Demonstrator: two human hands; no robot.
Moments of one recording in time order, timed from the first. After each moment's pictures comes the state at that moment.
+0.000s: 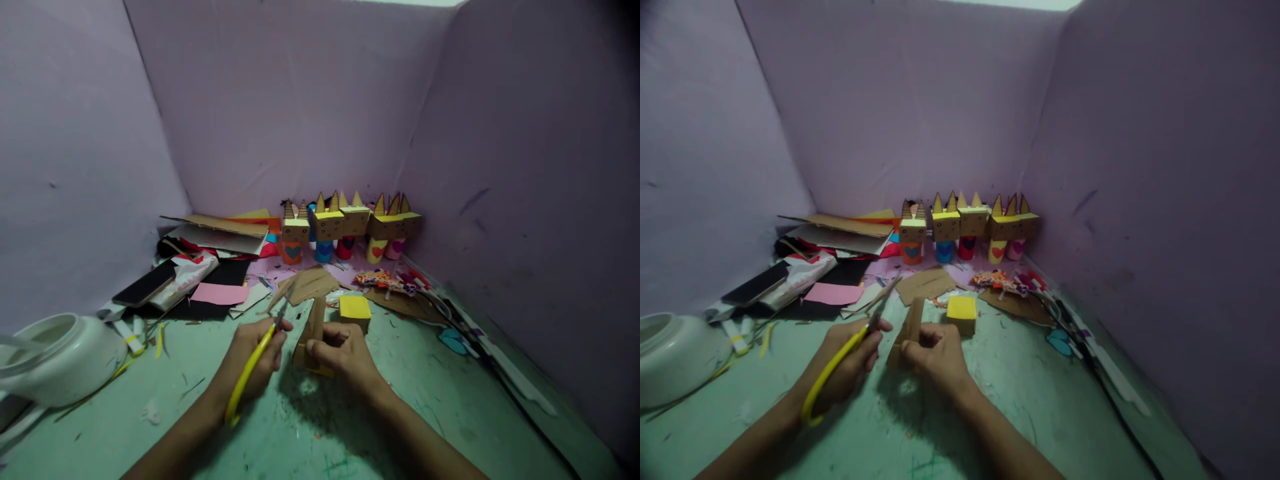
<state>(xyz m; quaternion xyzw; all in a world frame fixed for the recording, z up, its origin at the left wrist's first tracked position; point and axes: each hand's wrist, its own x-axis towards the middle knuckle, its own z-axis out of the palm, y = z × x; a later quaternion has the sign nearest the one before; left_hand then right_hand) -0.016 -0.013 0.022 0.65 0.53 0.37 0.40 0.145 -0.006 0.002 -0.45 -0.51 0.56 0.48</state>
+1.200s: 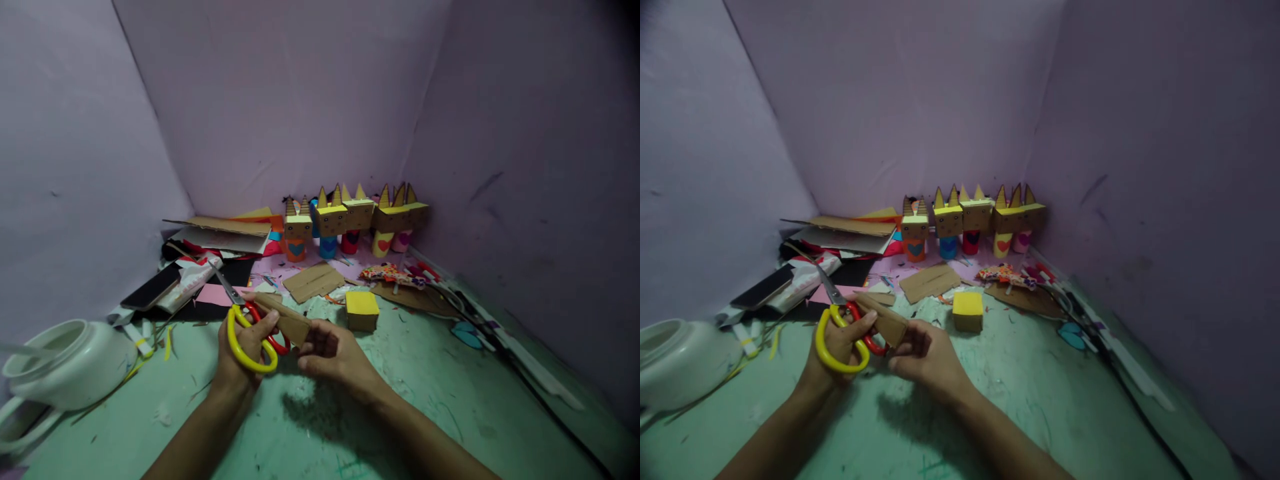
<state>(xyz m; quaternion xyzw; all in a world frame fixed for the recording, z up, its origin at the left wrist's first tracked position) -0.011 0.008 0.008 0.33 0.49 0.65 0.47 0.129 -0.012 0.004 -0.32 -0.43 0.70 0.47</state>
